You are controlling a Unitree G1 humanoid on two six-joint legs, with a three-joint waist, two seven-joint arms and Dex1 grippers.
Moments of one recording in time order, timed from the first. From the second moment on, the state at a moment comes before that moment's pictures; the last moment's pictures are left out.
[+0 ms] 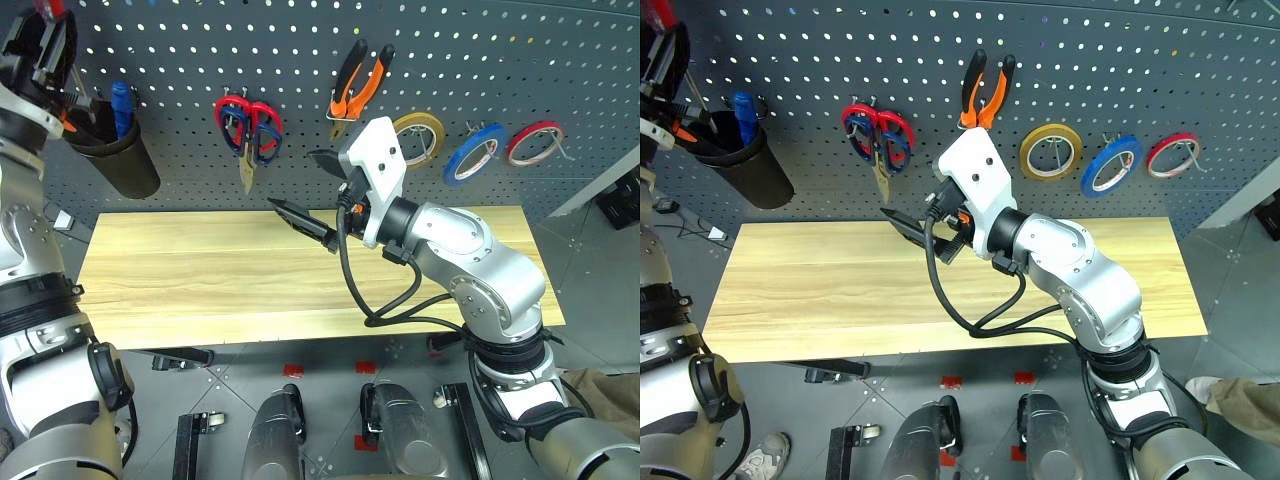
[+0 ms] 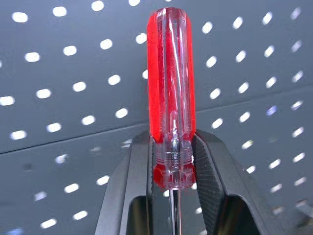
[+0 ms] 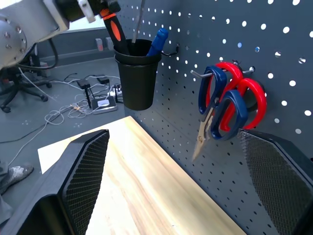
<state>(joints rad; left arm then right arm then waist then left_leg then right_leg) -0.79 0.76 0.45 0.29 -0.34 0.05 -0.51 -0.76 -0.17 0.23 -0.48 0.37 0.85 0.40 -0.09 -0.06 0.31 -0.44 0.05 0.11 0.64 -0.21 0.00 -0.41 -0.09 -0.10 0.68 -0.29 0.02</state>
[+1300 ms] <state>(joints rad) -0.13 0.53 0.35 -0.27 -0.31 0.44 -0.26 -0.52 -0.24 0.24 -0.44 0.30 0.70 0.43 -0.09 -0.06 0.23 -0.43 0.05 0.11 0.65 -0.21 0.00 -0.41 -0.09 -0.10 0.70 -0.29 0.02</state>
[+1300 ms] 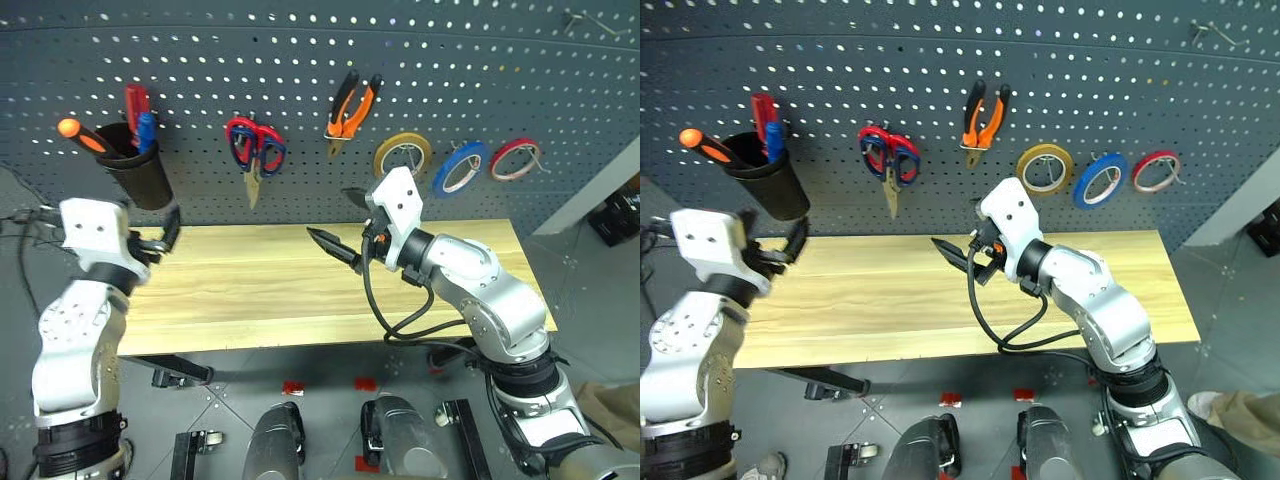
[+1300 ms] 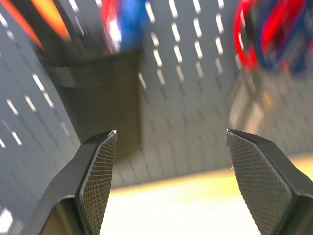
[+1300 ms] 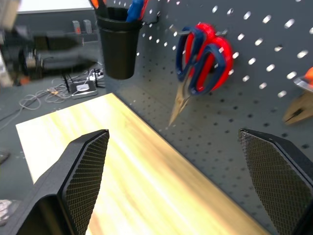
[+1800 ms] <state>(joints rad) -0.03 0.37 0.41 -0.23 -0.32 0.42 -0.17 -0.20 -0.27 0.09 0.03 0.10 0.09 0.32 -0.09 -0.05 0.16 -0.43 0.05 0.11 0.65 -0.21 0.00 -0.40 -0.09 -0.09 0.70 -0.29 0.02</state>
